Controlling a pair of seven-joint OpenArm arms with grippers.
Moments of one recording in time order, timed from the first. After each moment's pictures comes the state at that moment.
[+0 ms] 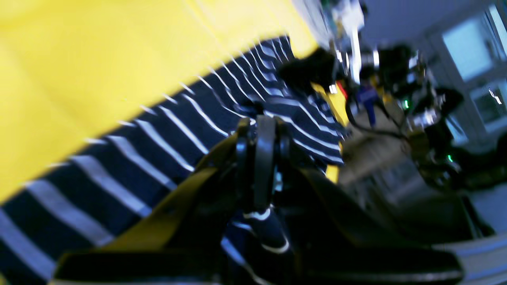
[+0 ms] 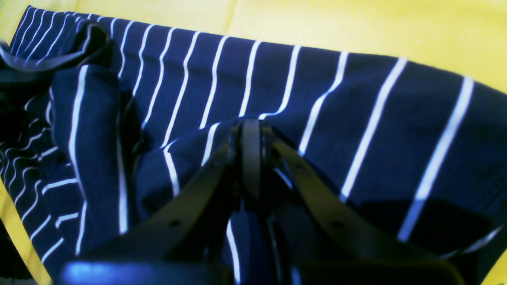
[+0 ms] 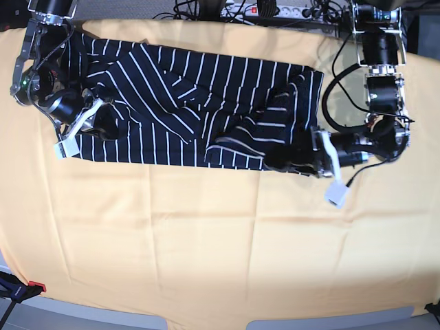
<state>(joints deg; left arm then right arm) -8.5 -20.8 -6.9 87.1 -87.3 -38.5 79.5 -9.4 15.1 21.6 93.4 45.6 41.6 -56.8</state>
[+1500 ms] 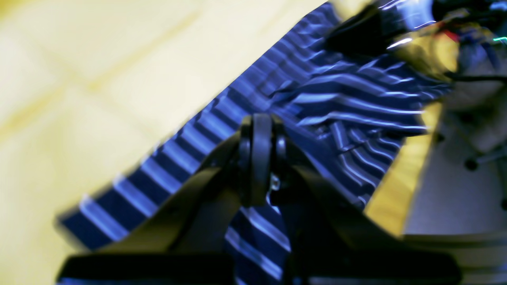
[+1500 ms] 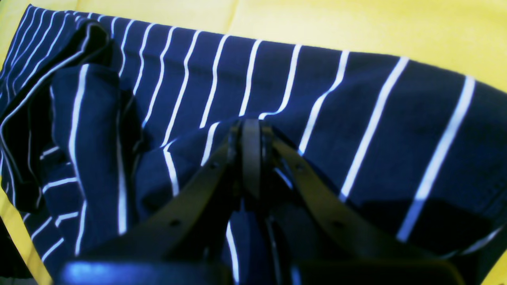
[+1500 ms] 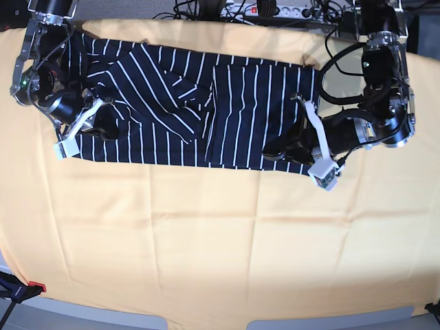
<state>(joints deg) 0.9 -21.6 -5.2 110.3 -59.6 -38.8 69.2 -9.4 15.1 21.6 93.4 45.9 41.6 -56.8</state>
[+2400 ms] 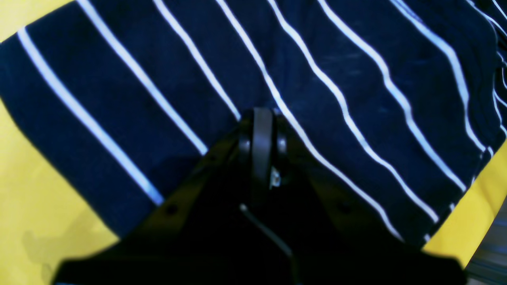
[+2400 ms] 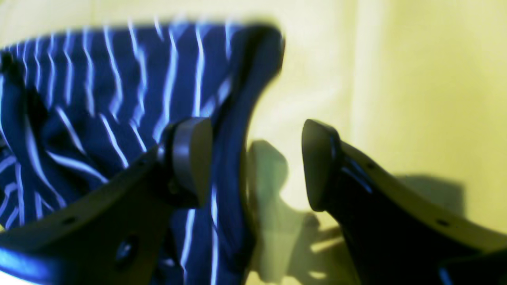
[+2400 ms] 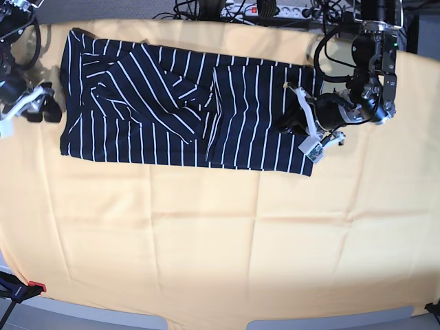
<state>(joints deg) 6.5 -23.2 0.1 100.3 -39.6 -35.9 56.7 -15.5 19.5 43.7 95.2 50.9 38.2 -66.9</state>
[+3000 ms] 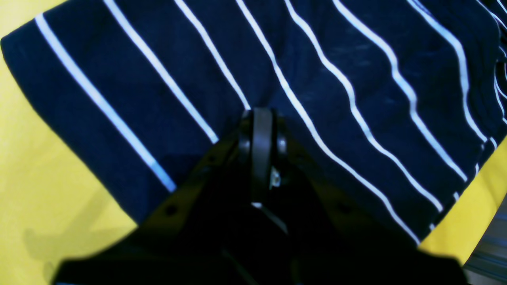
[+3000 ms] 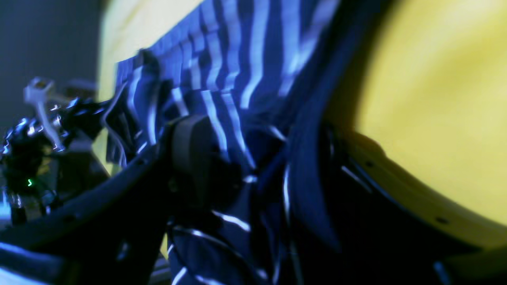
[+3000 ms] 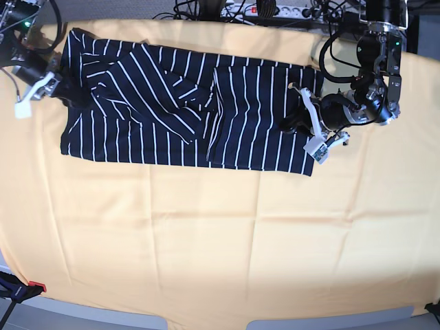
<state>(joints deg) 6.5 -24.9 0.1 100.3 -41.4 -35.8 57.0 -17.0 18.8 35.7 78.5 77.4 42.9 -77.7</state>
